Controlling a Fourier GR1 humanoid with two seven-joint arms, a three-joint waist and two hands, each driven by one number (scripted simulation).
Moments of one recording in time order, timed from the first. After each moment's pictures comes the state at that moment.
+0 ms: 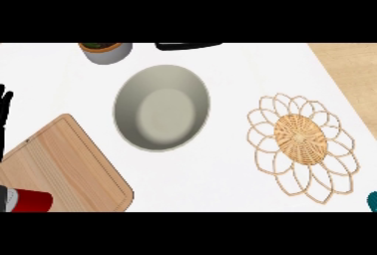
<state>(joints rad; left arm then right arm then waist) -0.13 0.35 0.31 -1.52 0.15 0.05 -0.01 0.38 -0.29 -0.37 -1.77 1.01 0.12 0.20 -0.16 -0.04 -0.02</state>
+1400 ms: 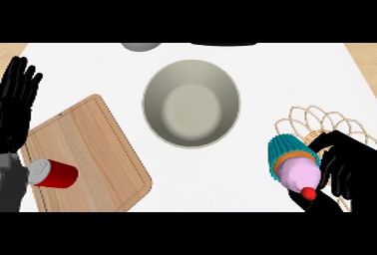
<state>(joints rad) -0.23 0.32 0.23 -1.52 0.15 0.01 0.01 -0.12 -0.02 0.26 -2.35 1.07 0.35 0.98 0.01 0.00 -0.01</state>
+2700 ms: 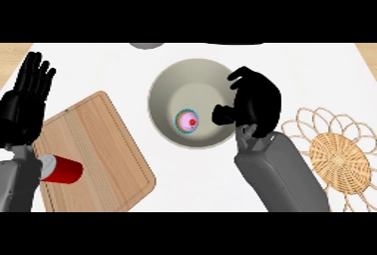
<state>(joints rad) -0.29 0.29 0.20 -1.47 0.13 0.01 -0.02 -0.63 -0.01 0.31 -1.53 0.99 0.01 1.18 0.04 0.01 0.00</state>
